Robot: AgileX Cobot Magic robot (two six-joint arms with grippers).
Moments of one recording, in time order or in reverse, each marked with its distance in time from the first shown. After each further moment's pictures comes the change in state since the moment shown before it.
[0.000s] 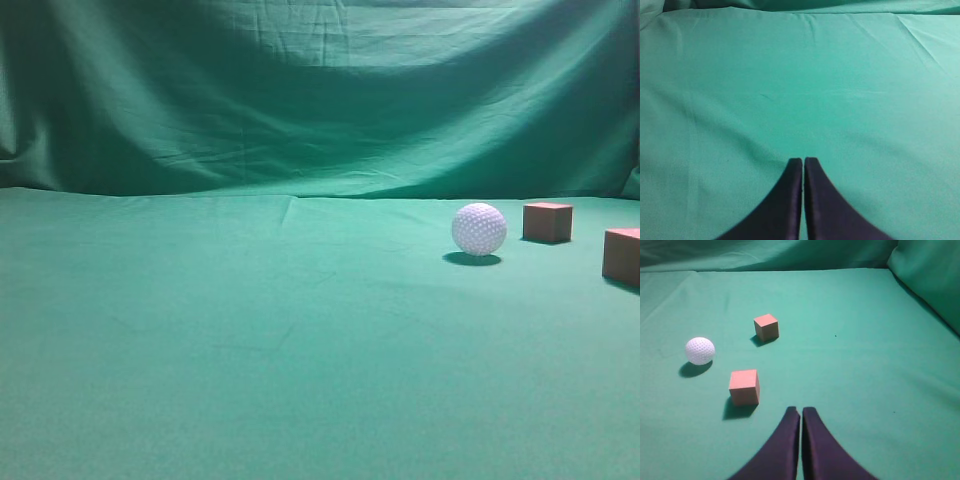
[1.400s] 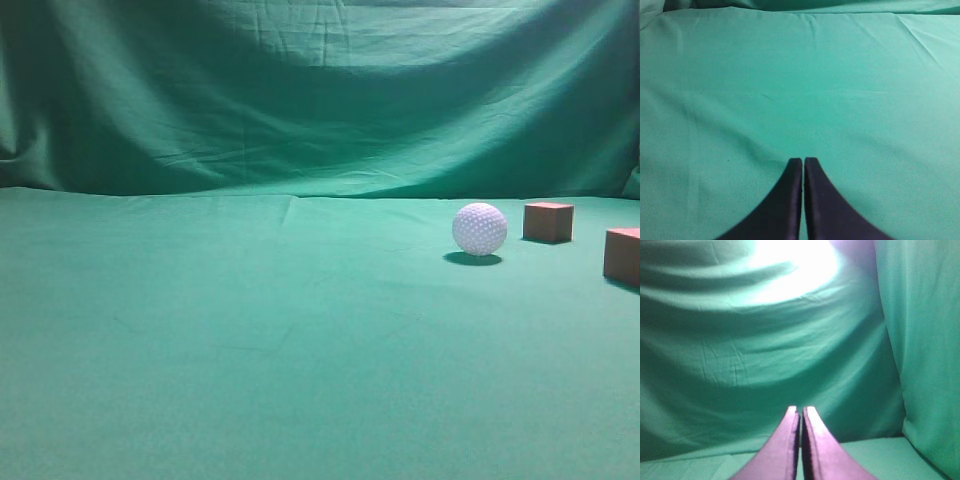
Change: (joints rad) left arm 0.000 0.000 0.000 0.000 0.000 0.000; right arm 0.000 0.000 -0.037 0.090 -0.550 0.029
